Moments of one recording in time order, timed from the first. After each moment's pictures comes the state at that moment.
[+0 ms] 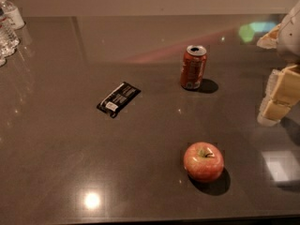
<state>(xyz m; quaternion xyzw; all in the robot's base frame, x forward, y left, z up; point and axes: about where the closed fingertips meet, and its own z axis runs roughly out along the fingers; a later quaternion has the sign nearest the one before) 0.438 -0.217 0.976 -0.60 0.78 -0.03 0.16</state>
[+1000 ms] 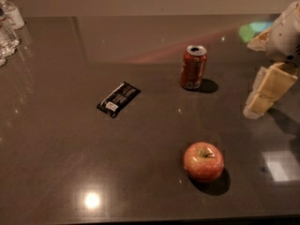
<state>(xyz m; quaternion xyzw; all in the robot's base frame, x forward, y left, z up) 0.464 -0.210 0.961 -0.59 0.78 0.01 0.19</state>
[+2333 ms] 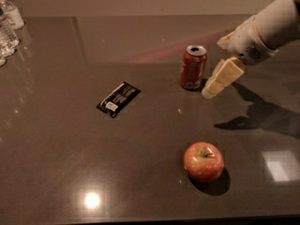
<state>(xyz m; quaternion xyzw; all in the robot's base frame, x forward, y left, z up) 0.563 -0.168 0.917 -0.55 0.78 0.09 0.29</state>
